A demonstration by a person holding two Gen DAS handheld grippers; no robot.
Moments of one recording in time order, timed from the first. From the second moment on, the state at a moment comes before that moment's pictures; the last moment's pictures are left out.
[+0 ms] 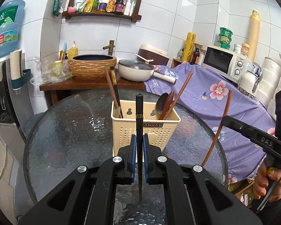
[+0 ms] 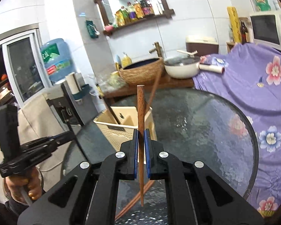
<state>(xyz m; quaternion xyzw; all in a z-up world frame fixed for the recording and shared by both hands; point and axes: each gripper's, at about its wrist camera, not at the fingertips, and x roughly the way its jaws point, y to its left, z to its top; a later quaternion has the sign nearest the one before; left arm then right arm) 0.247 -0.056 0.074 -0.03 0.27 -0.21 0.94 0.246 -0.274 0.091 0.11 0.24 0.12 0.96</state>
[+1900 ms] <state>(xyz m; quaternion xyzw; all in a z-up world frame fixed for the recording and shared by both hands) 0.352 -0.072 0.074 -0.06 0.27 -0.15 0.95 0.351 -0.220 0.097 0.08 0.20 0.08 0.97</state>
